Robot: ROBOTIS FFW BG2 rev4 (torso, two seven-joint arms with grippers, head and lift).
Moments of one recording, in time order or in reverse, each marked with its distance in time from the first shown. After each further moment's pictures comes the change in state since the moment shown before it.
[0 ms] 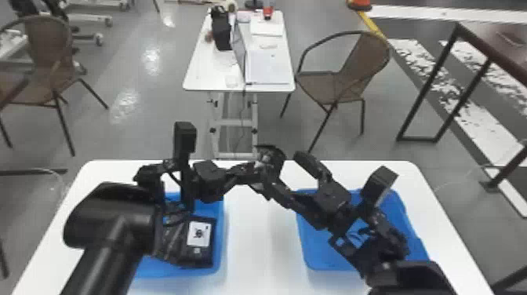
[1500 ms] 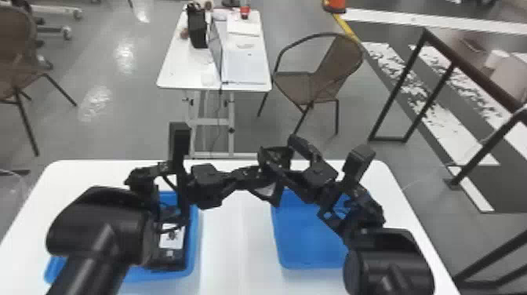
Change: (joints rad) left arm 0.025 -0.024 -0.074 -0.054 0.087 0.017 -0.040; right arm -0.170 0.006 -0.117 0.215 0.085 -0.046 0.015
